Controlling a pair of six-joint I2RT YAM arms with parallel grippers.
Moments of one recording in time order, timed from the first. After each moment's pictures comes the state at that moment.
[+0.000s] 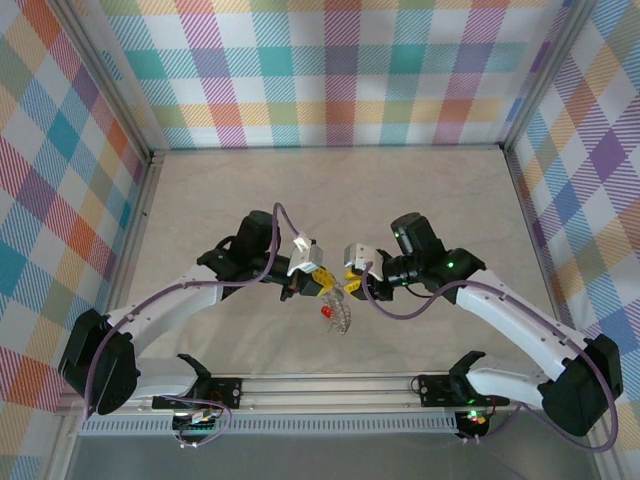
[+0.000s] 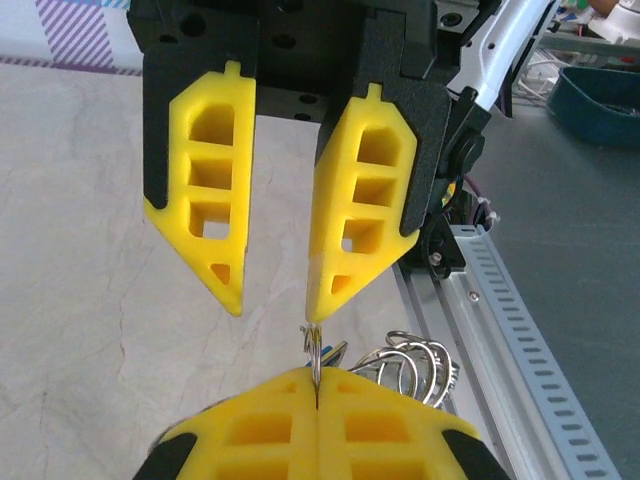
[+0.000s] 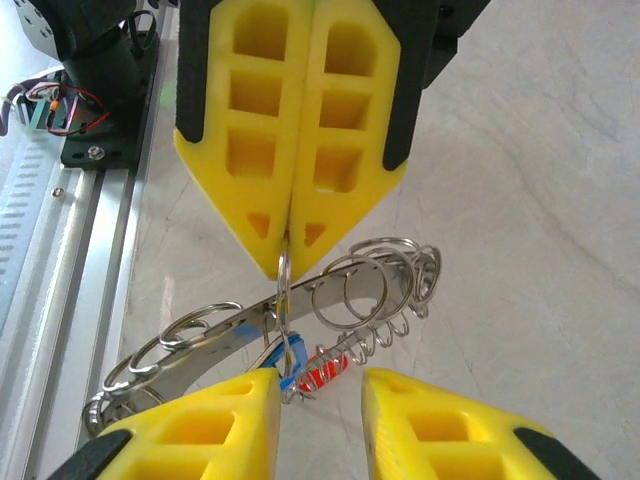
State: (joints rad) left arm -0.63 1.27 0.85 -0.21 0.98 0.43; right arm 0.67 1.11 0.90 -0.57 -0.64 -0.61
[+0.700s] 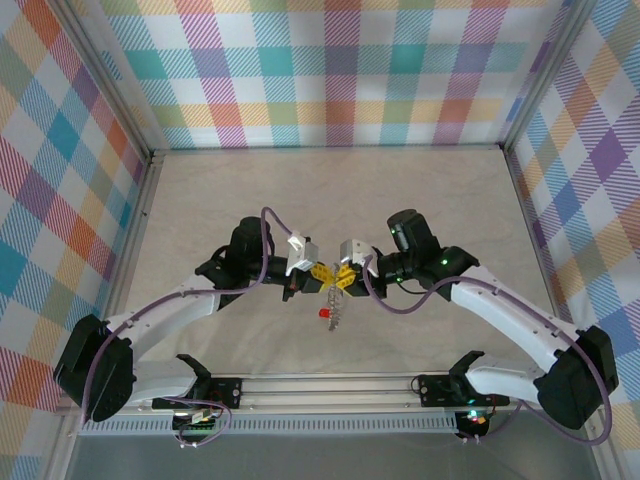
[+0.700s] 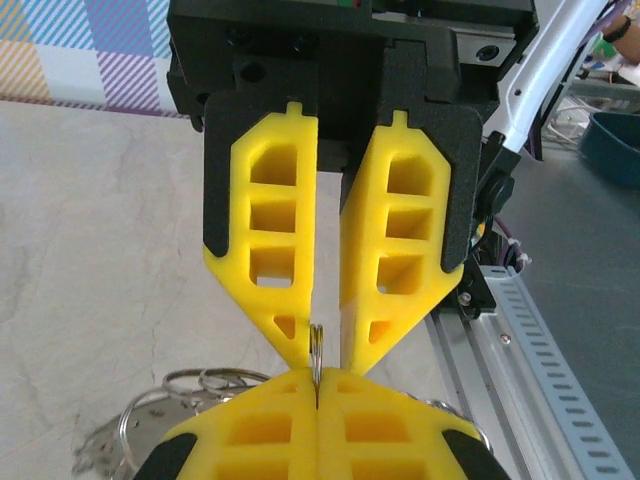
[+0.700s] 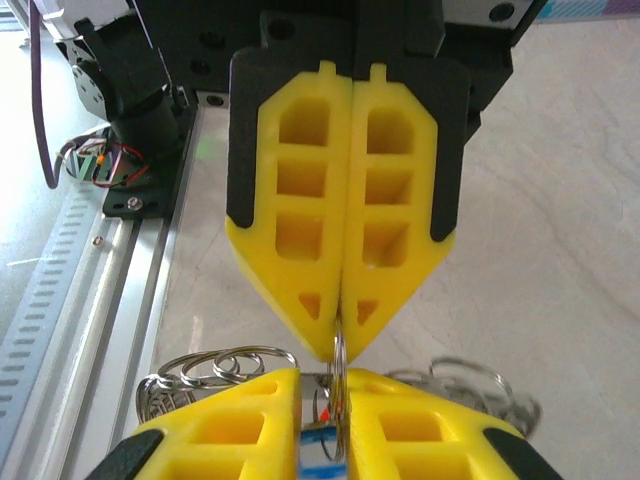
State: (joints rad) left arm -0.63 1.23 0.73 0.06 0.95 0.26; right arm 0.67 1.16 0.90 -0.46 -0.76 -0.54
